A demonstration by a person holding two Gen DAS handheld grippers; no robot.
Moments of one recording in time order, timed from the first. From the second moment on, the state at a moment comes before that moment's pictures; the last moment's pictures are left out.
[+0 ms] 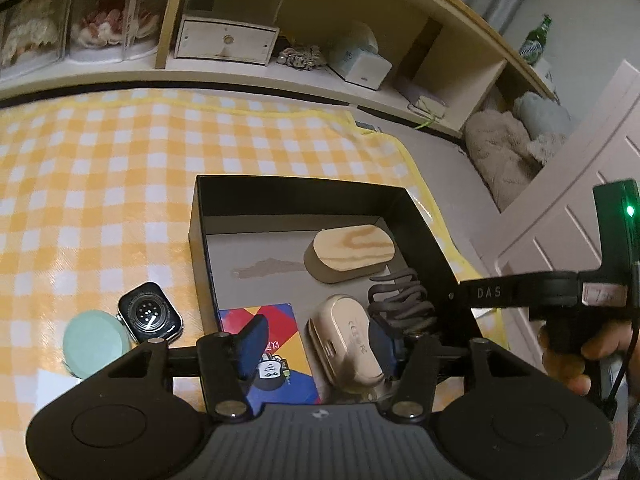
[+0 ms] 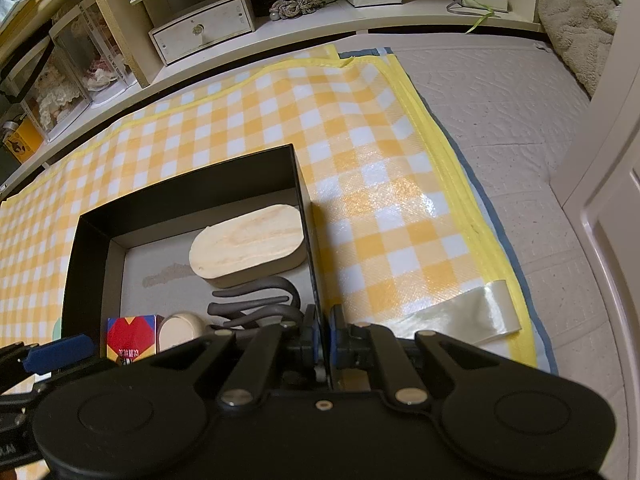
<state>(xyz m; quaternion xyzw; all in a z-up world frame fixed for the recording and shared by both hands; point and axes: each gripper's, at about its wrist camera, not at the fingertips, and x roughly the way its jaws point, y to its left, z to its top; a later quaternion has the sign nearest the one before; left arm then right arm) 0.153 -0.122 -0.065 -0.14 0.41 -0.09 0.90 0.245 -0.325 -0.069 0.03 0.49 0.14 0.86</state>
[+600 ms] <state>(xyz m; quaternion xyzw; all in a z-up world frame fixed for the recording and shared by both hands) 0.130 -0.139 -0.039 -0.05 0.41 -0.11 0.91 0.246 -0.325 -0.069 0.02 0.49 0.14 0.86</state>
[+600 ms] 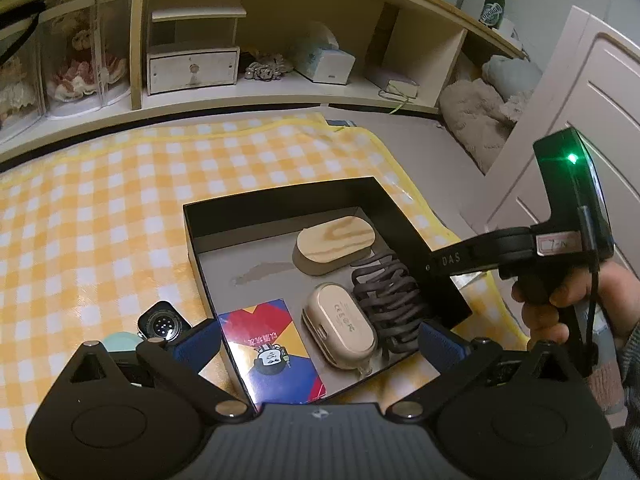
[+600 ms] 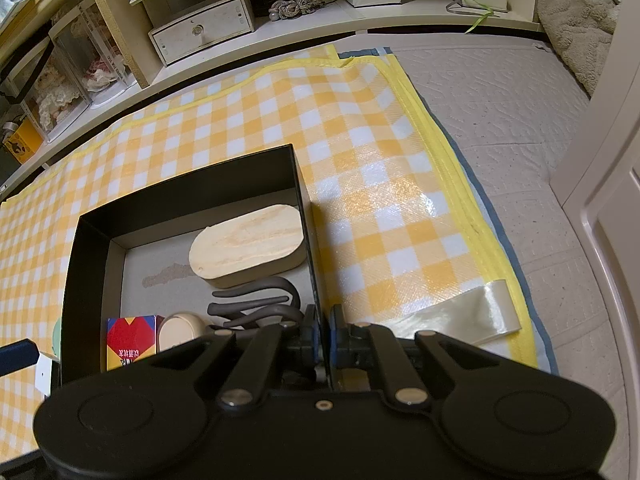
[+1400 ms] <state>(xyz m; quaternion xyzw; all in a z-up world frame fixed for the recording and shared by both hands) 0.111 -0.112 -0.027 0.01 0.39 -0.10 0.91 0.245 -0.325 -0.069 0.02 0.49 0.14 0.86</state>
